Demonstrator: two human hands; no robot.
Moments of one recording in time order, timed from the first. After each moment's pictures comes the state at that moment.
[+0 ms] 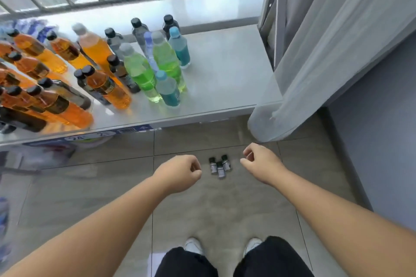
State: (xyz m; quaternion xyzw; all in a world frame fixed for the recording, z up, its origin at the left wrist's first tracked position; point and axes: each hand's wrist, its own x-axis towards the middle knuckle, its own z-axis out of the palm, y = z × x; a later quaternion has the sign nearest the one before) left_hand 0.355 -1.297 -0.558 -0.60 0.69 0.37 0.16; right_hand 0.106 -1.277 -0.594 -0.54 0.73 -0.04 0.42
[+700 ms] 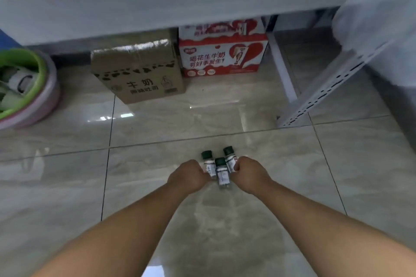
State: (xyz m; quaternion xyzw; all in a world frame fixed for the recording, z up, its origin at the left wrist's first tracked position) left_hand 0.332 -1.349 -1.065 -0.68 0.57 0.44 0.13; right_hand 0.147 -1.320 -1.042 -0.52 0.73 0.03 0.44
